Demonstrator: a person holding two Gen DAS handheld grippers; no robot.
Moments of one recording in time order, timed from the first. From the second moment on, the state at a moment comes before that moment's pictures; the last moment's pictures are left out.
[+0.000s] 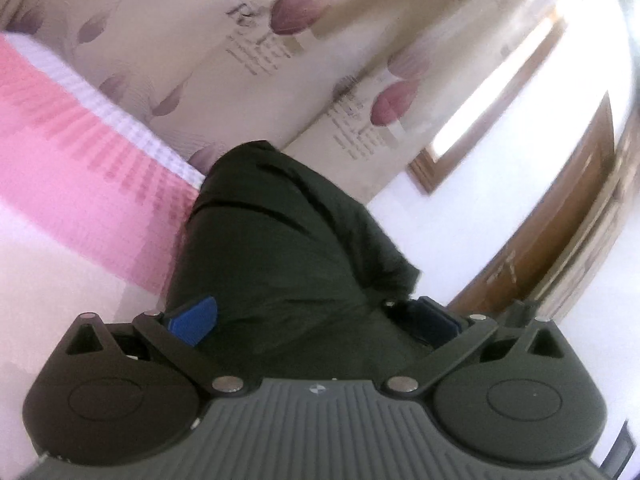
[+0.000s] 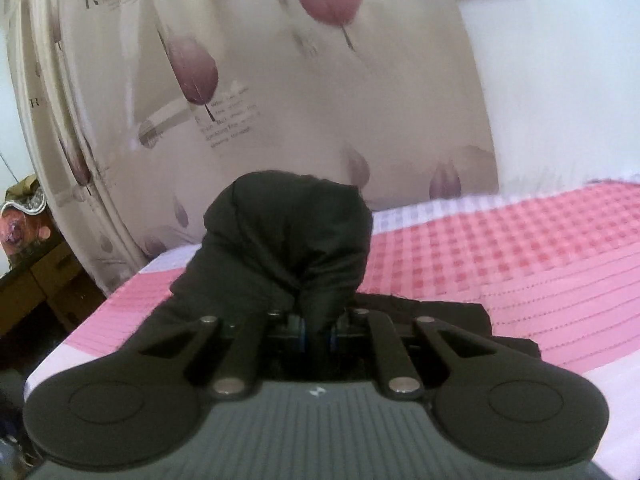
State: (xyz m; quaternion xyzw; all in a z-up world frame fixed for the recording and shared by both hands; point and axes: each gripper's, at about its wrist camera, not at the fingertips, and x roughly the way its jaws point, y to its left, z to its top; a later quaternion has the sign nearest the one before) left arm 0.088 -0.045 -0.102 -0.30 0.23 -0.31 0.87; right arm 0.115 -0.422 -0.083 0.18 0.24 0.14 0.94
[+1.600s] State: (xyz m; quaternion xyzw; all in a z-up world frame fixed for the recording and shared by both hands) left arm 0.072 -0.086 -0.085 -0.21 0.20 -0.40 0.87; right arm 0.058 -0.477 -0.181 0.48 0.31 0.26 0.78
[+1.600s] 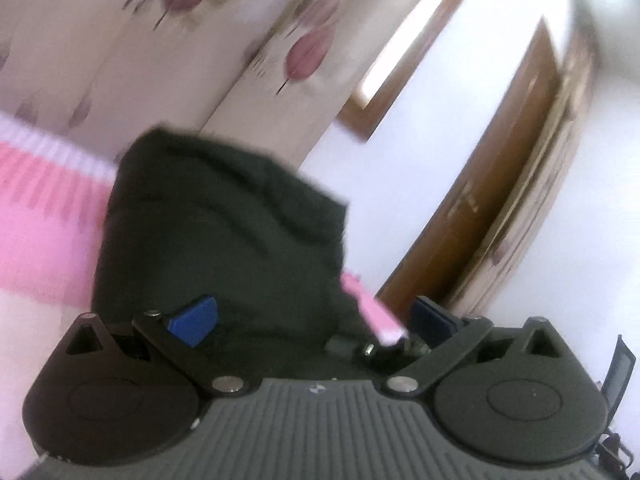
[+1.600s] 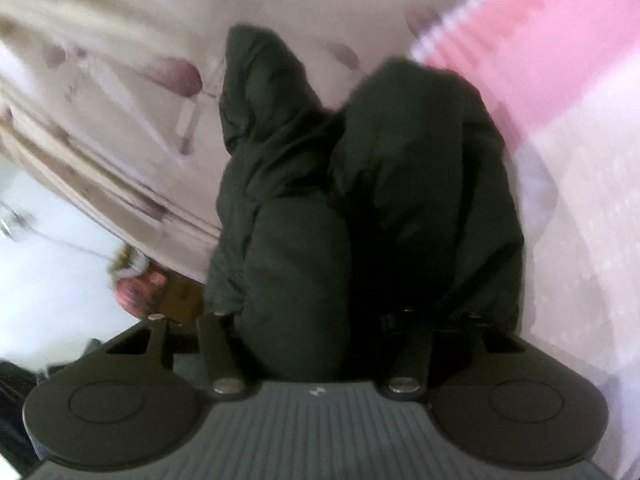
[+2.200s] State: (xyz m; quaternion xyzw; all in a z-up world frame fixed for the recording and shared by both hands) left arm 0.086 -0.138 -0.133 -0.14 0.27 -0.44 0.84; right arm 0.009 -0.491 -0.034 0.24 0.21 0.14 0.94
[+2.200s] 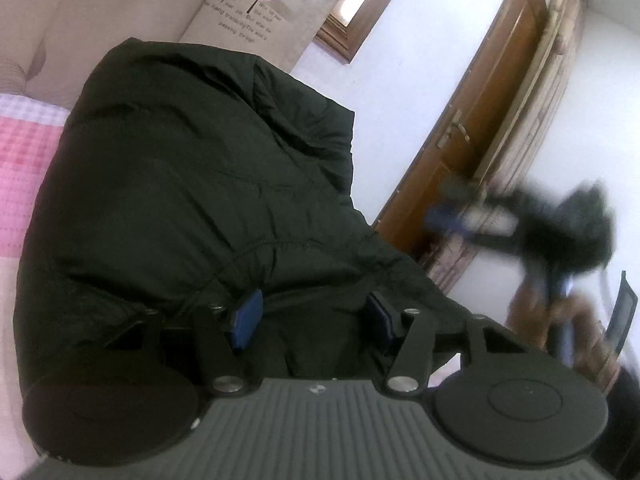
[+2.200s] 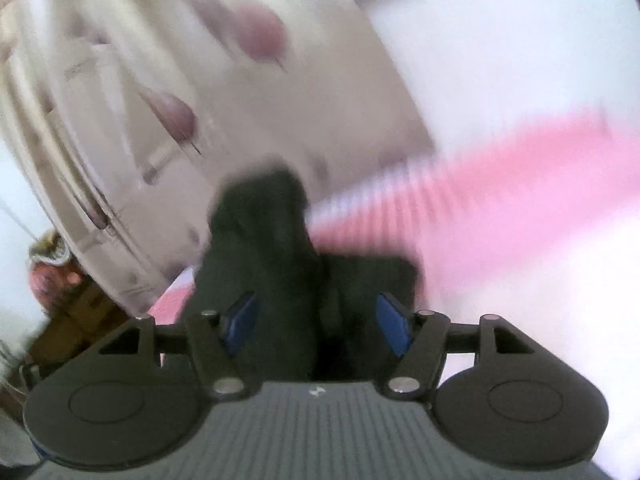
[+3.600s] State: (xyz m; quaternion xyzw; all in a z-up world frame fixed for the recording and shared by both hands) left arm 0.104 -0.167 -0.137 -0.09 0.30 -0.43 0.85; right arm 0.136 -0.410 -0.049 -0.06 0.32 0.10 0.94
